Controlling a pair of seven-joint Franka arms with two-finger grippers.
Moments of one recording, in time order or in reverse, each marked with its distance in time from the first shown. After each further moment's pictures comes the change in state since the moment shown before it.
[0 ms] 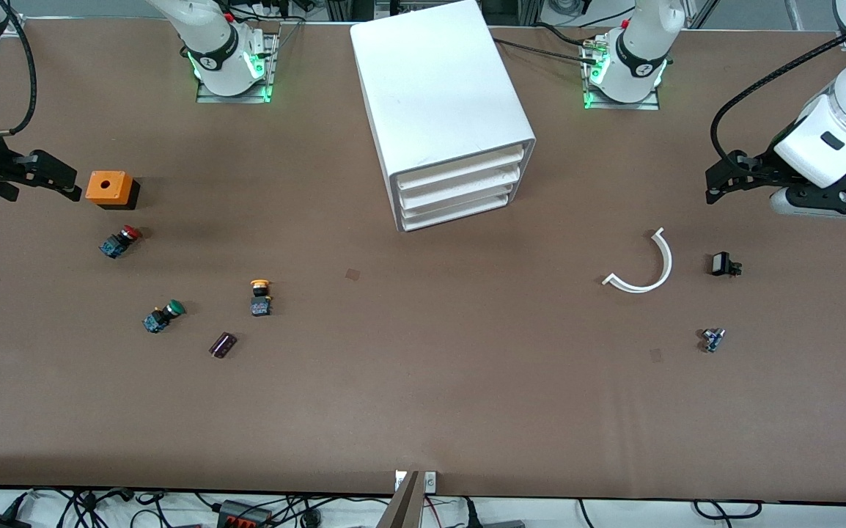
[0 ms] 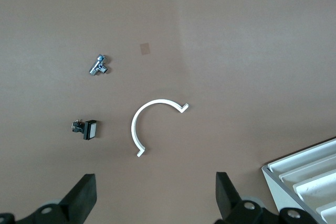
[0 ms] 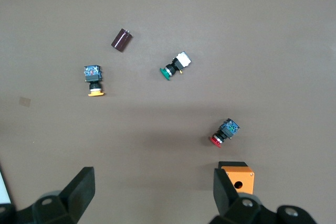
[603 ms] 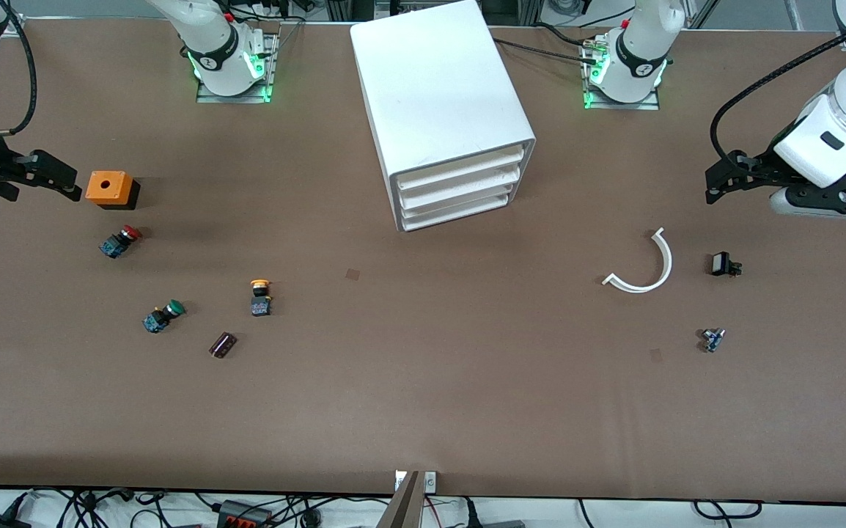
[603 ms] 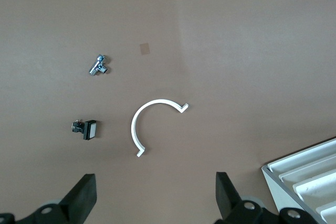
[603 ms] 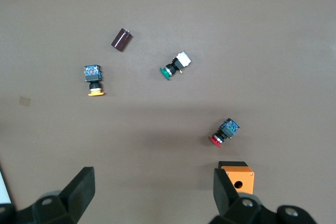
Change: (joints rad) left arm -0.001 0.000 0.000 0.002 0.000 -0.006 0.000; right arm 0.000 0.000 0.000 0.000 0.000 -0.004 0.000
